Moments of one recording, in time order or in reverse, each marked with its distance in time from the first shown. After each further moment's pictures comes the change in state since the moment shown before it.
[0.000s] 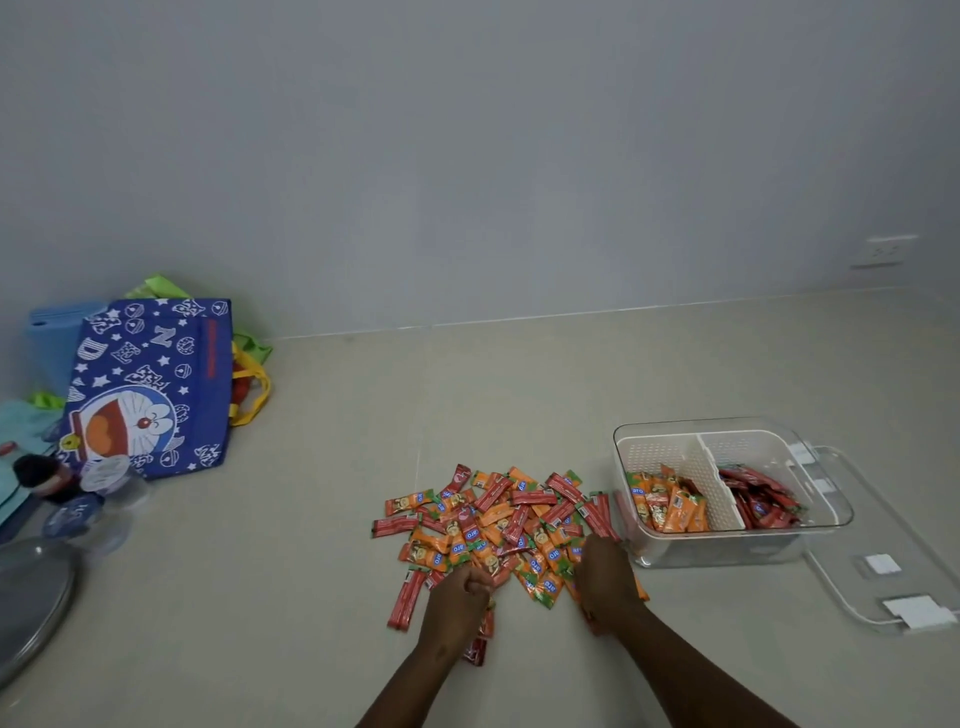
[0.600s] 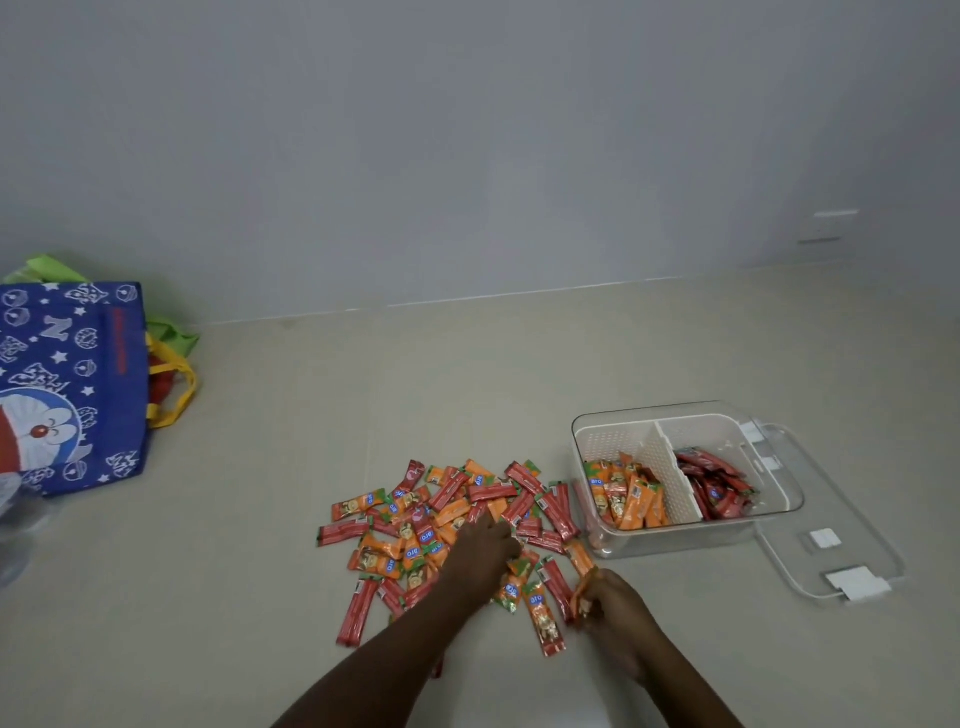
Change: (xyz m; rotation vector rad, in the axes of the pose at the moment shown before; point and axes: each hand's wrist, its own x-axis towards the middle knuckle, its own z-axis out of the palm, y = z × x) left_hand 0.088 0.030 0.065 0.912 -0.111 0.796; right_hand -0.058 0.028 -0.054 1.226 -0.243 0.449
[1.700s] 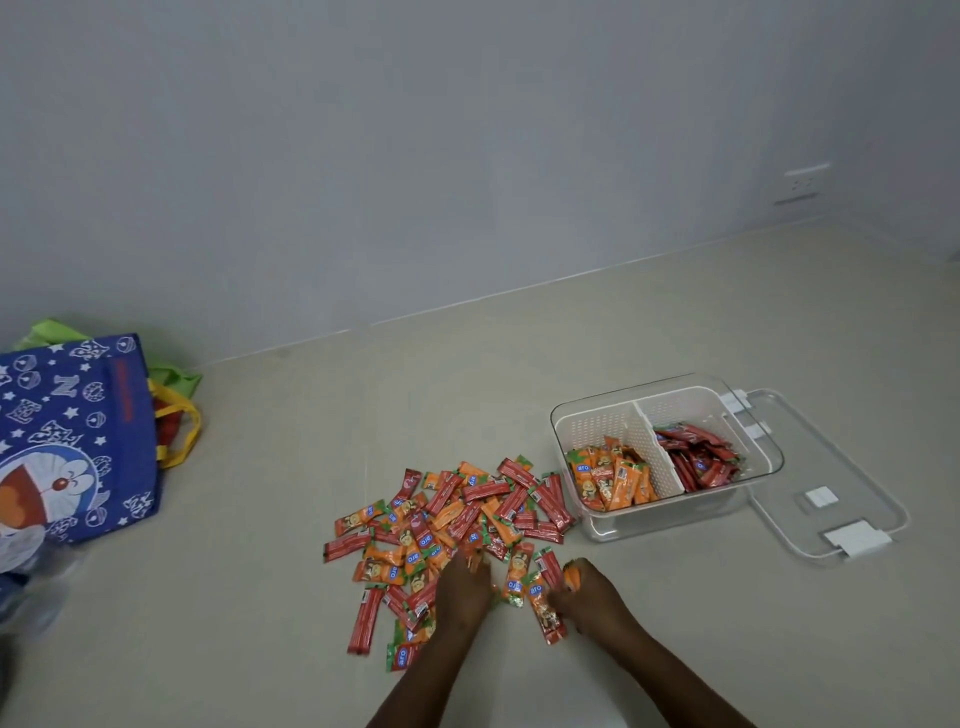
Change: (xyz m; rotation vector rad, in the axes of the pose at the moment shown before) left_hand -0.036 0.042 -0.012 -0.796 0.083 -0.831; right_hand 0.002 0.014 0.005 -0.664 -0.009 -0.149
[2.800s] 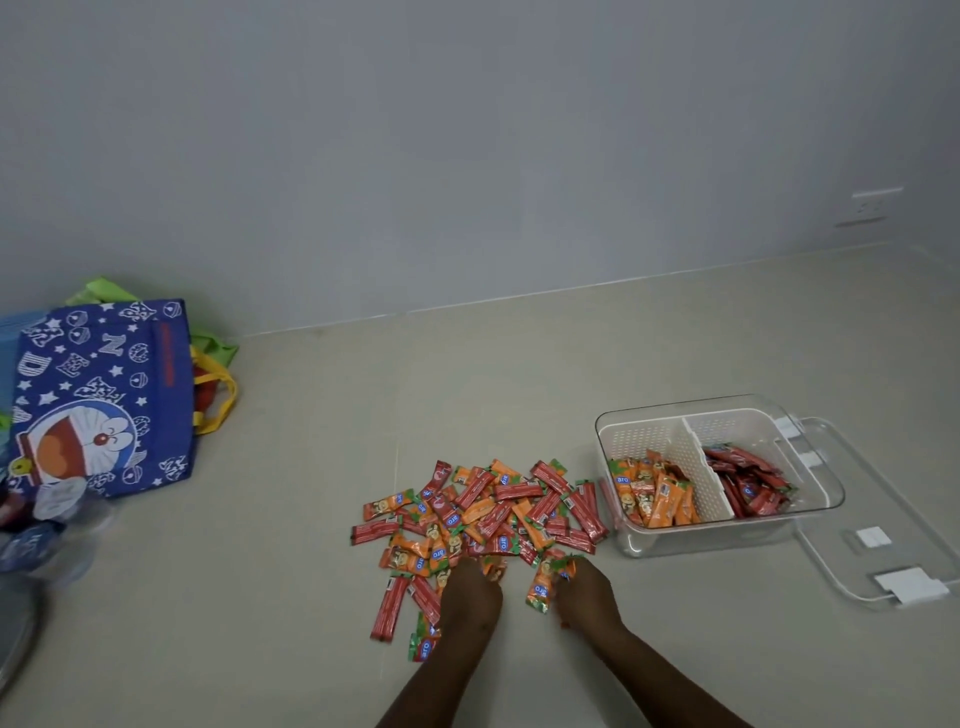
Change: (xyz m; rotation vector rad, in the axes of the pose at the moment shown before) left_hand 0.015 -0.030 -0.012 0.208 0.057 -0.096; right_hand 0.024 -0.029 0.044 -0.020 0.138 0.138
